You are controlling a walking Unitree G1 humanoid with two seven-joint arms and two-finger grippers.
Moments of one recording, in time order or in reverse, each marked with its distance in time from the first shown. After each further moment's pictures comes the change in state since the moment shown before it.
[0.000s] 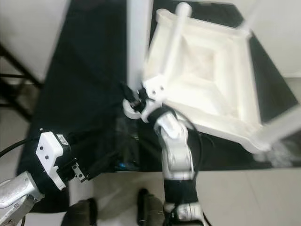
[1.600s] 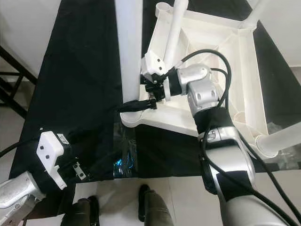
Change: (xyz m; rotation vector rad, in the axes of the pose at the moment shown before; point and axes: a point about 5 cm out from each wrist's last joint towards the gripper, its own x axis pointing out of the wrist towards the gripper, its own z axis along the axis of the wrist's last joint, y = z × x) left arm 0.002 -0.002 0.004 0.005 -0.005 0.009; right arm 0.054 -0.051 0.066 -0.242 0.108 1.219
